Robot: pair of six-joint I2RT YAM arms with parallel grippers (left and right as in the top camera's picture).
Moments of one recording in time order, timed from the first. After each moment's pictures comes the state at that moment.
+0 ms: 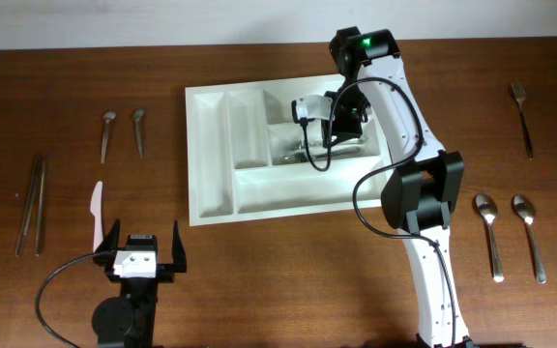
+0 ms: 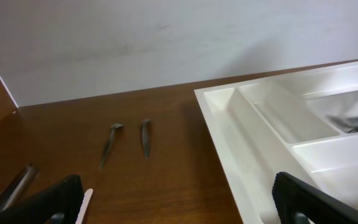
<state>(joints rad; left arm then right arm) 0.04 0.01 0.03 -0.11 0.02 0.14 0.24 2.59 2.60 -1.64 -0.31 -1.35</state>
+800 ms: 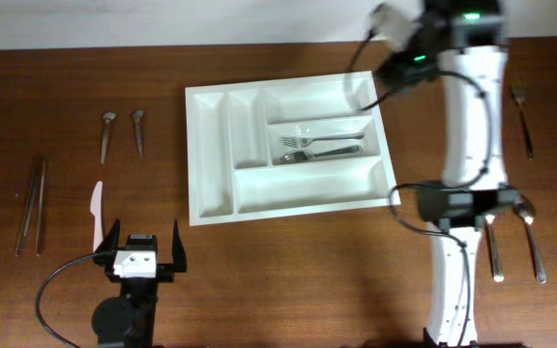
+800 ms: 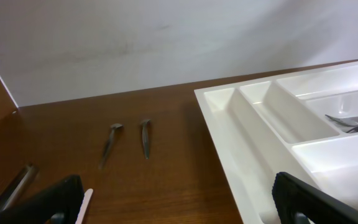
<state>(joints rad) 0.04 0.01 0.03 -0.11 0.02 0.14 0.01 2.52 3.12 -1.67 -0.04 -0.76</state>
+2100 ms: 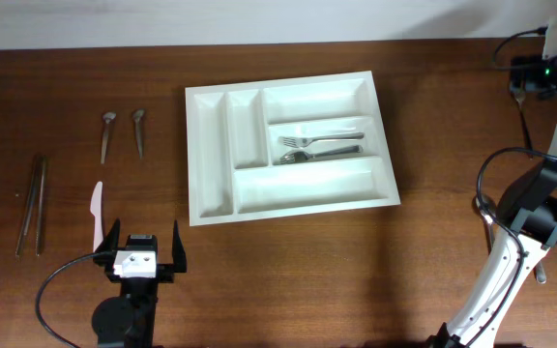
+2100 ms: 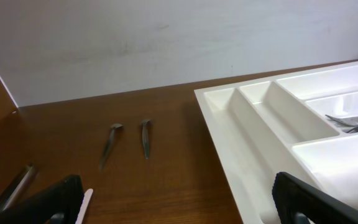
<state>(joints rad) 0.04 0.01 0.03 -0.11 0.02 0.14 -0.49 2.57 2.58 -0.96 -0.07 -0.39</state>
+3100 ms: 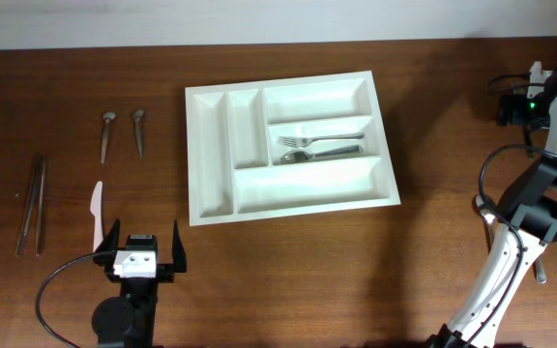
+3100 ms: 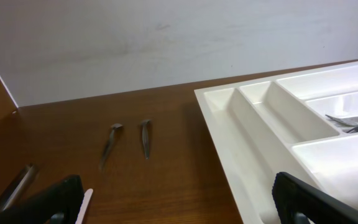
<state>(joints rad) 0.04 0.01 0.03 -0.11 0.02 0.14 -0.53 2.73 2.57 -1.04 -0.04 -0.34</state>
